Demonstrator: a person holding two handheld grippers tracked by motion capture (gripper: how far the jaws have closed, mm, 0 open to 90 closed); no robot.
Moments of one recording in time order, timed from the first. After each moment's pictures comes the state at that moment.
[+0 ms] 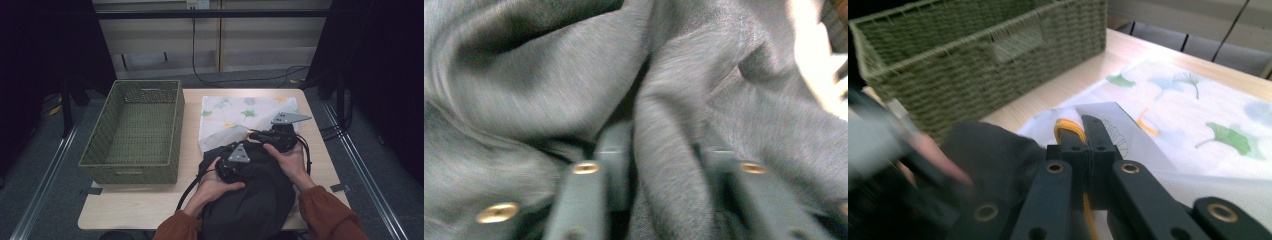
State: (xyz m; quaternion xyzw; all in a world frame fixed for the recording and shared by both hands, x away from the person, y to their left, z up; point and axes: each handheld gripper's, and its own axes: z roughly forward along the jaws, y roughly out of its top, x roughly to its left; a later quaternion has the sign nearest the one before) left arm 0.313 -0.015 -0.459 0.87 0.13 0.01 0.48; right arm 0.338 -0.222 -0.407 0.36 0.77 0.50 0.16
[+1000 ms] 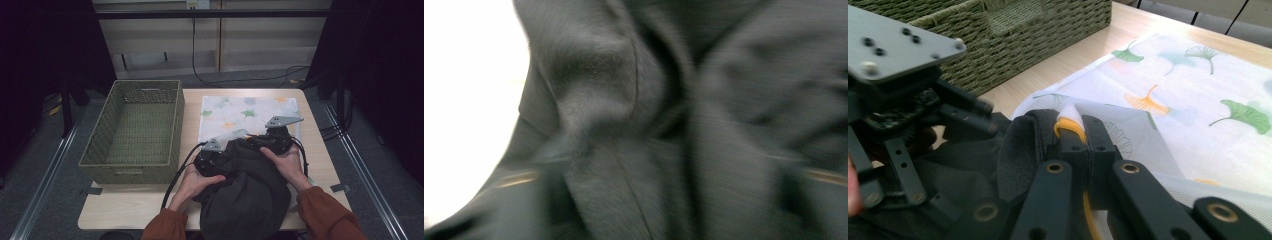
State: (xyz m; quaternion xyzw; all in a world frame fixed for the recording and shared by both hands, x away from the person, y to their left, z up) left arm 0.348 0.033 -0.489 0.87 0.19 -0.02 0.46; right arm 0.342 -0.215 -0.423 0.36 0.79 0.47 0.14
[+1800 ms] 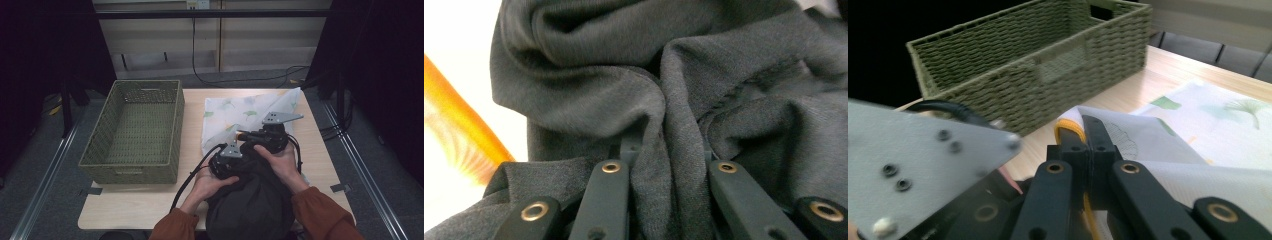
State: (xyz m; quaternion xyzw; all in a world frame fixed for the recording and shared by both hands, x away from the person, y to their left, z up) left arm 0.325 -0.008 -0.461 0.88 0.15 0.02 0.45; right arm 0.330 -0.195 -0.390 0.34 0.77 0.53 0.12
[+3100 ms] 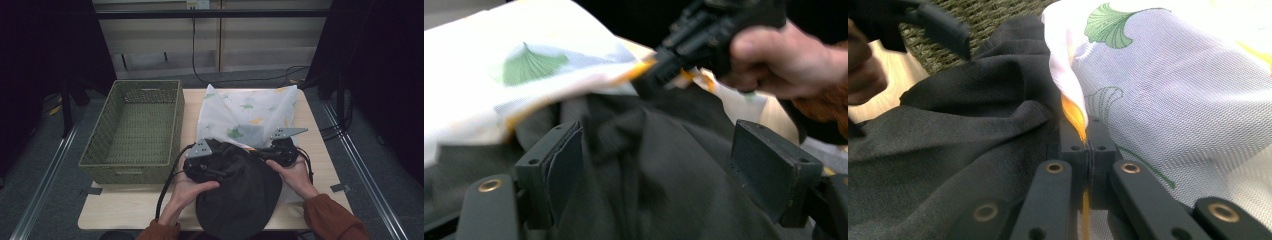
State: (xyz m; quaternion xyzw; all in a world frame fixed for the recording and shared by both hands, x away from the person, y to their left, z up) left arm 0.299 0.059 -0.445 0.81 0.21 0.05 0.54; right arm 0.318 -0.228 -0.439 0.36 0.81 0.46 0.09
